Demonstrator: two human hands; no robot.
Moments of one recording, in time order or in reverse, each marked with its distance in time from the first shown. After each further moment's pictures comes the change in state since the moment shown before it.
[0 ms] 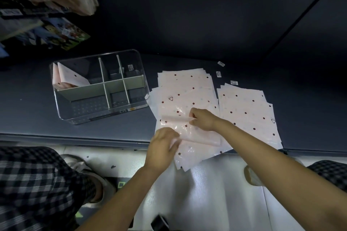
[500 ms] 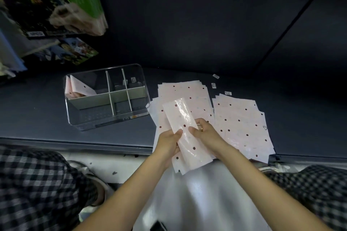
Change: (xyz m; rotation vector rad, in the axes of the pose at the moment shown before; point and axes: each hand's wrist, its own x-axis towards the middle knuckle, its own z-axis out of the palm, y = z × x) left_hand 0.016 0.075 -0.033 -1.155 -0.069 -0.700; right_hand -0.075 -0.019 0.021 0.934 0.238 -0.005
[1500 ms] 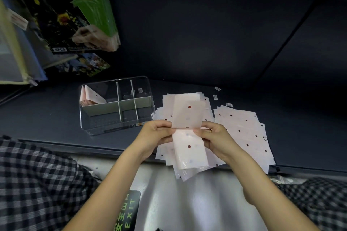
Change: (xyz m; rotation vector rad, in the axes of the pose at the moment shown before) left_hand -0.037 0.062 -0.030 0.179 -0.137 0.263; right_hand -0.038 -0.039 -0.016 0.395 -0.116 -0.150
